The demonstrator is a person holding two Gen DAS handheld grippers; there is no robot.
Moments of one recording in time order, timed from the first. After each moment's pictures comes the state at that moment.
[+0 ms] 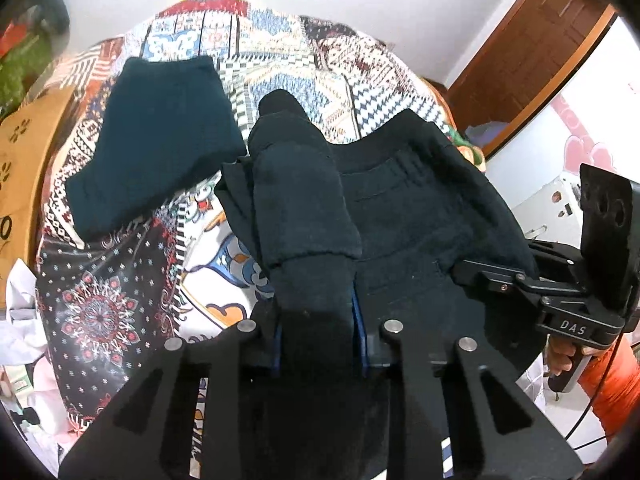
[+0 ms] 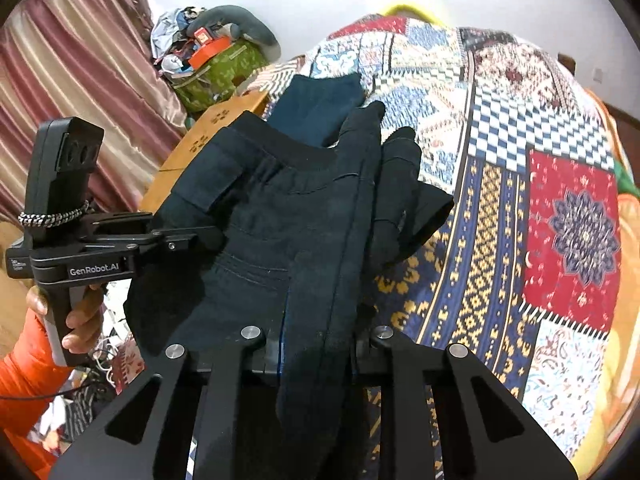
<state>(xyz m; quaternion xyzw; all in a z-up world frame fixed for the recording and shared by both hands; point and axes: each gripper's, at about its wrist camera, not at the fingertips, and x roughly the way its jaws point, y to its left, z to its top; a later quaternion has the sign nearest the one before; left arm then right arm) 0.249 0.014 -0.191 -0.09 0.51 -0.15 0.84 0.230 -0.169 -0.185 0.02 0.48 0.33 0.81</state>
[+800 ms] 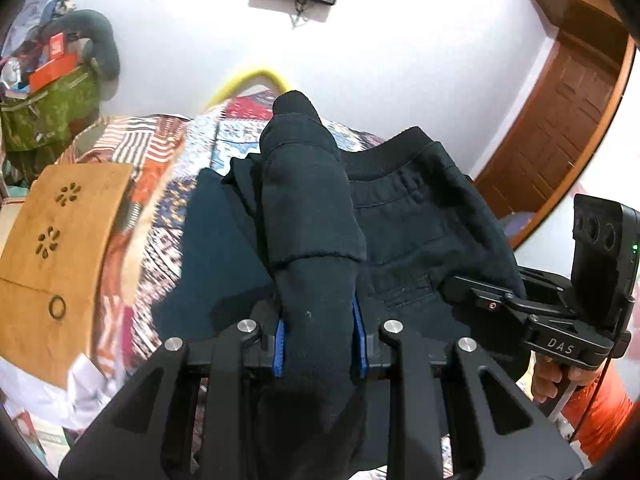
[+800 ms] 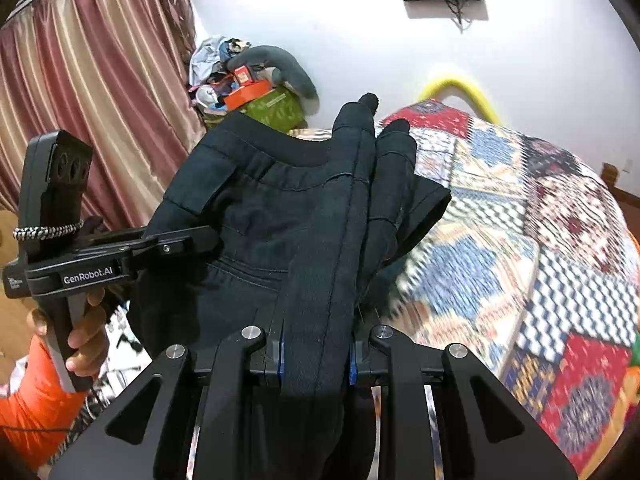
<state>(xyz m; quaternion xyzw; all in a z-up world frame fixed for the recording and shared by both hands) 0.333 0.145 -0.117 -0.12 0.39 -0.08 0.91 0.336 -0.071 -0.129 0.00 0.37 0.39 0.84</state>
